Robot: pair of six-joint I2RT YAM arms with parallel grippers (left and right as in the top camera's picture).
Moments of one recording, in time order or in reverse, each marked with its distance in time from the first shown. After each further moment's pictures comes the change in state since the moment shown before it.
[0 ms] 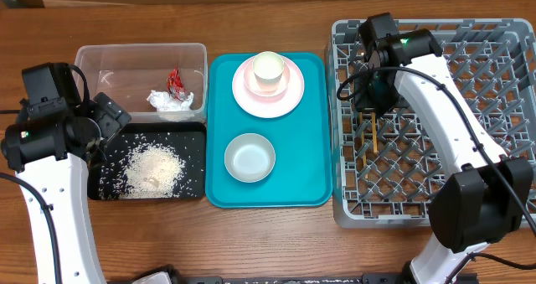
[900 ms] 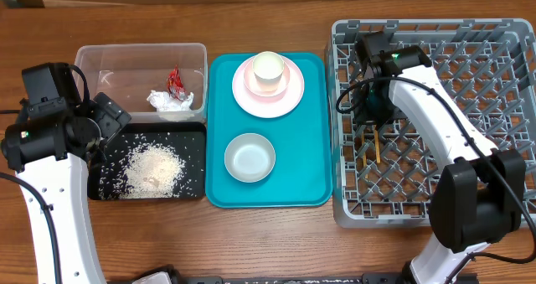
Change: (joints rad) left arm 0.000 0.000 0.000 0.000 0.000 0.000; right arm 0.000 0.000 -0.164 0.113 0.055 -0.021
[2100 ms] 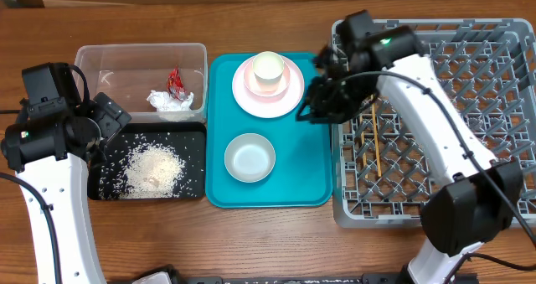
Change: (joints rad) left arm 0.000 0.000 0.000 0.000 0.000 0.000; right arm 0.137 0.005 0.249 -0.150 -0.811 0.013
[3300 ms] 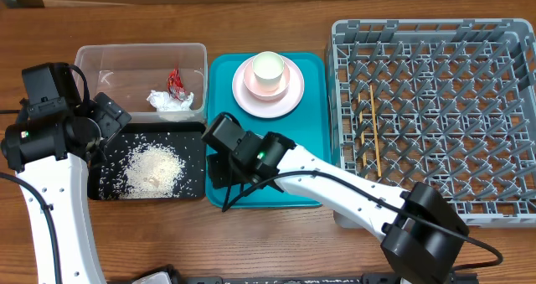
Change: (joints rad) left arm 0.000 0.000 0.000 0.000 0.000 0.000; right arm 0.602 0.000 -0.340 0.692 0.502 0.455
